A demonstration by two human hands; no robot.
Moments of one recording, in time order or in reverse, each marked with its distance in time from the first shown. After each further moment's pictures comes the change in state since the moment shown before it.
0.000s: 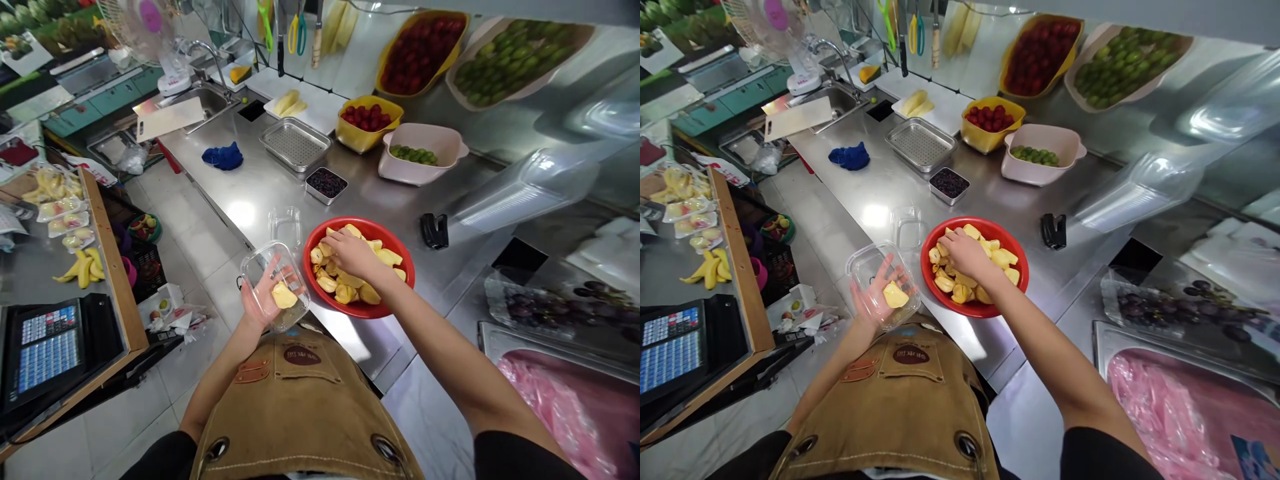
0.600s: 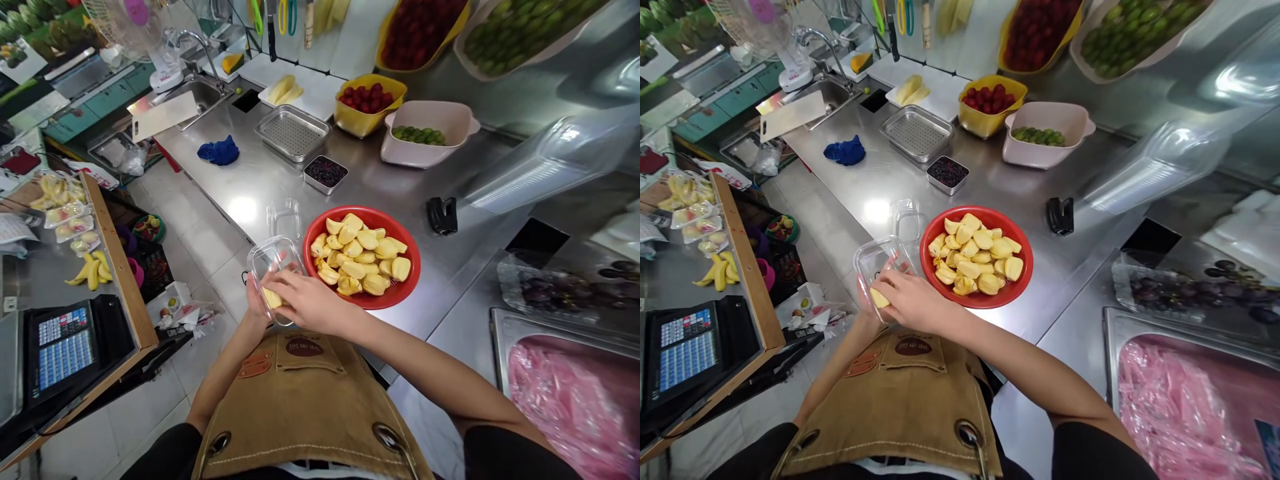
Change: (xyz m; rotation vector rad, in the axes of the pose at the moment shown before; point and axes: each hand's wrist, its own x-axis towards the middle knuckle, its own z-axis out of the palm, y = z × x) left_hand 0.002 -0.010 -0.017 0.058 -0.018 -0.078; right_hand -0.030 -0.147 -0.017 0.429 -0.045 -0.318
